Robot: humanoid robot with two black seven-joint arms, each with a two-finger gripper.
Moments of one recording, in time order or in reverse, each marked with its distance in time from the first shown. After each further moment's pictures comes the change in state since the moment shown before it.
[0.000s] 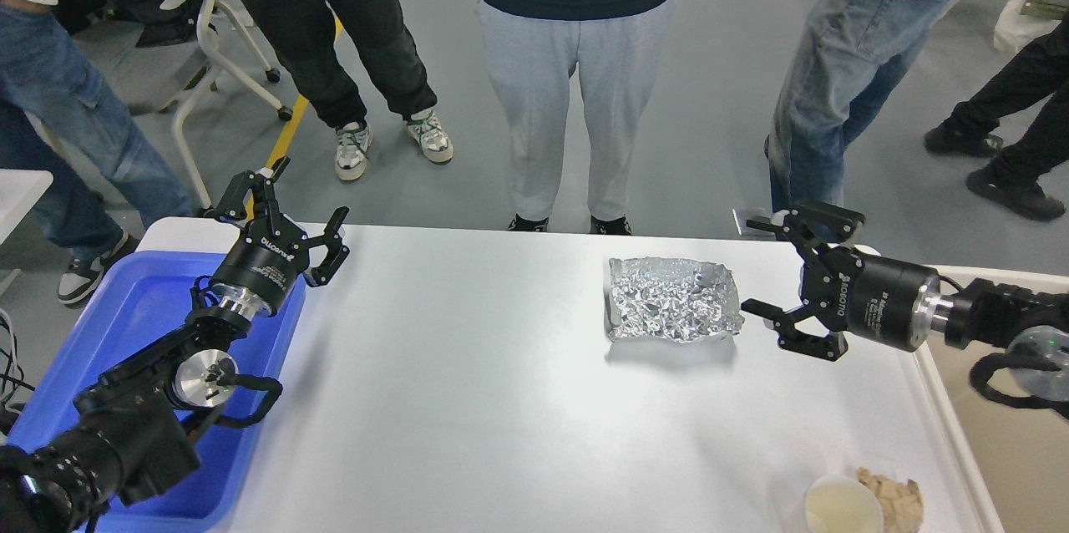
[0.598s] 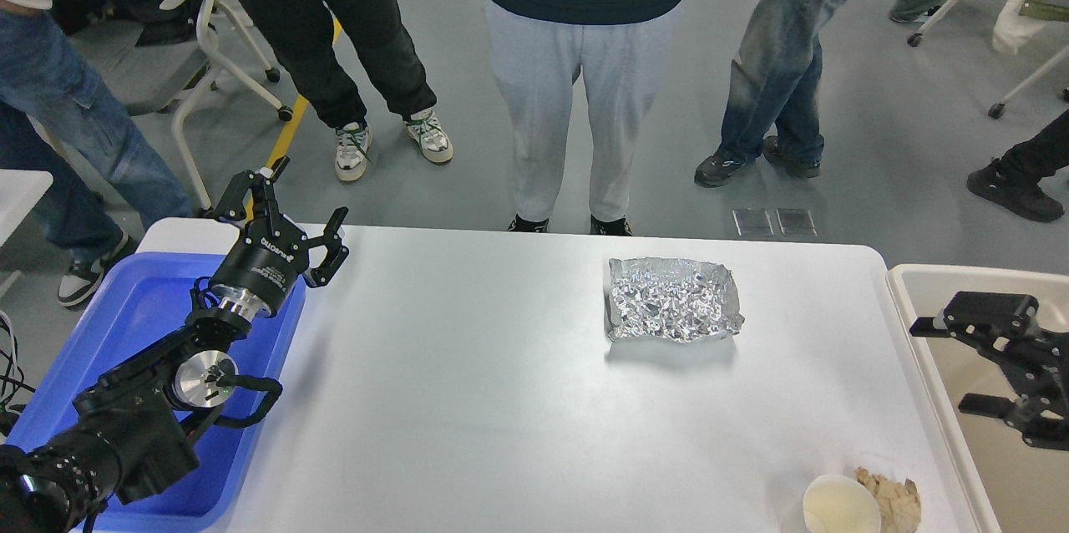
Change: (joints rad) left arm 0.000 0.000 0.000 0.000 0.000 -0.001 0.000; right arm 0.090 -0.517 -0.254 0.235 -0.223 0.072 -0.028
